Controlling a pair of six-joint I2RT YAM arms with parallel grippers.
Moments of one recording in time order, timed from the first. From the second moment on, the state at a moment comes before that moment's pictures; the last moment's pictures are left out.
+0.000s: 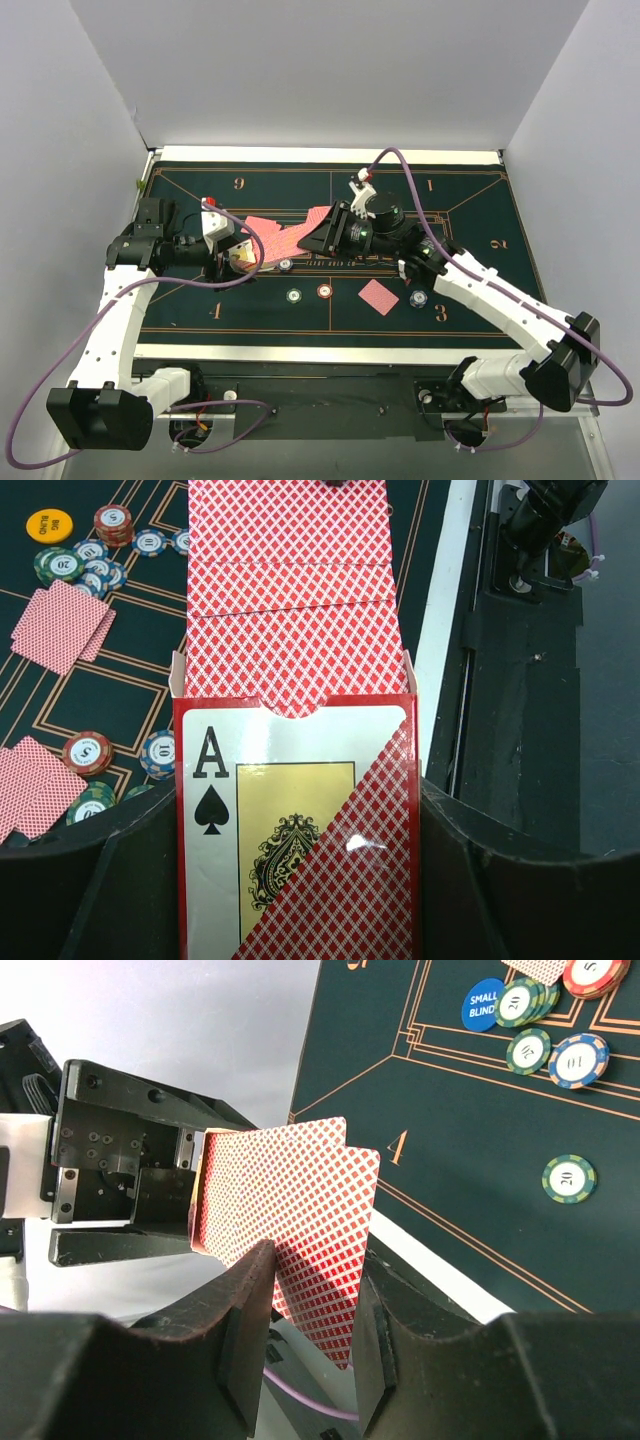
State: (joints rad) left arm -0.04 1.10 1.10 -0.98 1.16 0.80; right arm 0.80 1.30 1.15 -0.25 -0.23 1.00
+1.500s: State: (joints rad) left arm -0.04 1.10 1.10 -0.92 1.18 0.74; right arm 0.80 1.15 1.11 -0.29 -0.24 1.00
